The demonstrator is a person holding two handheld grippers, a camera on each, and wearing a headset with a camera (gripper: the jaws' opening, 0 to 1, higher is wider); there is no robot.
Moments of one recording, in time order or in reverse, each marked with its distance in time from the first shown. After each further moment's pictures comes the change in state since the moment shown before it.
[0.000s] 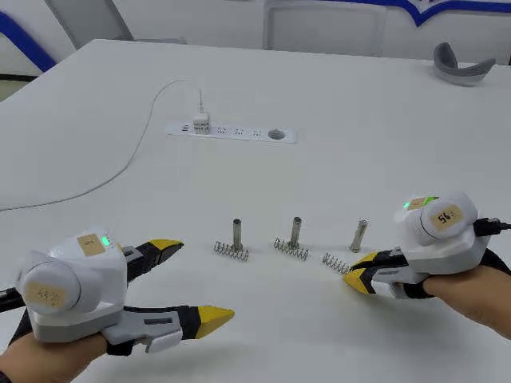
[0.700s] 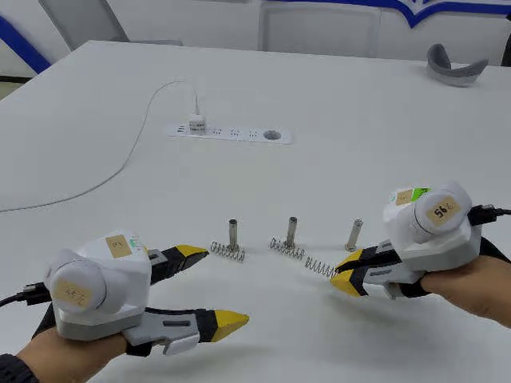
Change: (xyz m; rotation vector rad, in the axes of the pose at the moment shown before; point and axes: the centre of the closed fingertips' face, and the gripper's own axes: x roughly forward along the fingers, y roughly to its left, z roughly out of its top) left arm 0.019 -0.027 0.007 0.058 0.015 -0.100; right arm -0.014 0.041 0.023 -0.139 0.003 0.113
